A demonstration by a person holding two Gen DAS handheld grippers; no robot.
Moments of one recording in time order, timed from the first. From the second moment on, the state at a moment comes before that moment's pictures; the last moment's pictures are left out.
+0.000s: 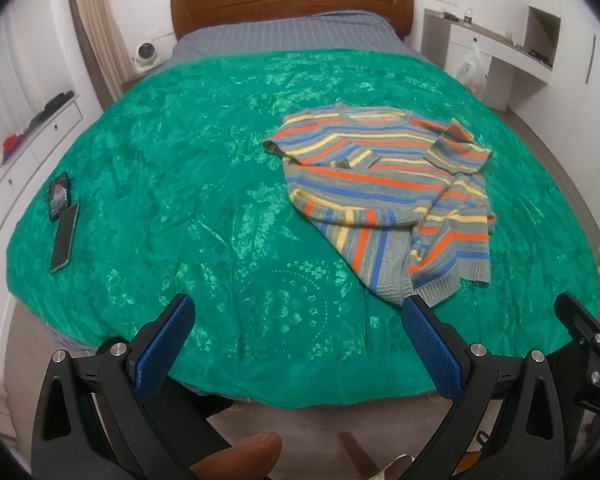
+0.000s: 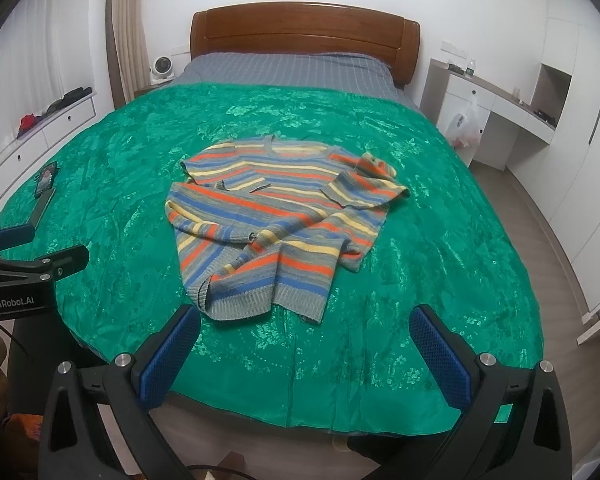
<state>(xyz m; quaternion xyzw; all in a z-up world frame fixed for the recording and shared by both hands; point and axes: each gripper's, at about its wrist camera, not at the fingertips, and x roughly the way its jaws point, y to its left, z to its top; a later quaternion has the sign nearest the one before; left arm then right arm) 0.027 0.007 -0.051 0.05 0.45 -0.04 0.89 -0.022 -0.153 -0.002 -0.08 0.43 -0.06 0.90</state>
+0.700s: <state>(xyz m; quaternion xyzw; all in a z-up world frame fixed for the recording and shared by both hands) 0.030 0.011 -0.058 0.04 0.46 -0.03 0.88 -0.021 -0.157 -0.004 -0.09 0.44 -0.08 0.89</state>
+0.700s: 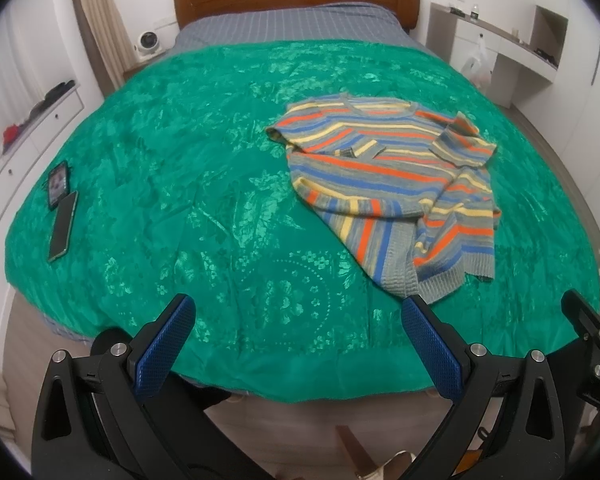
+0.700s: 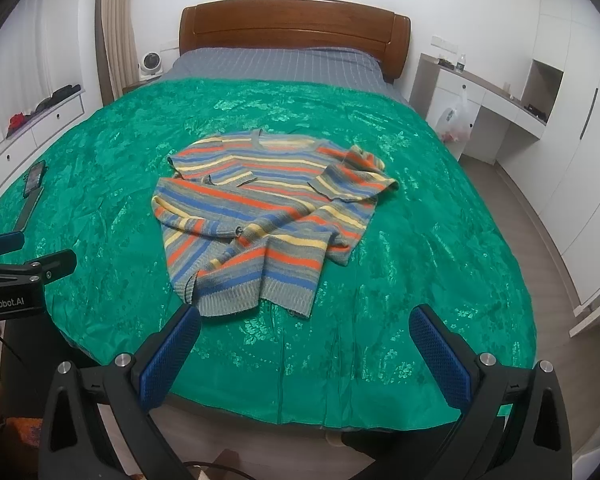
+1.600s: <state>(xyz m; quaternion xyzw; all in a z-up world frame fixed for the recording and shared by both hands) 0.039 0.040 -0.075 -0.03 0.48 -0.06 0.87 -0.021 -0.169 -0.009 -0.08 0.44 -0.09 0.89</state>
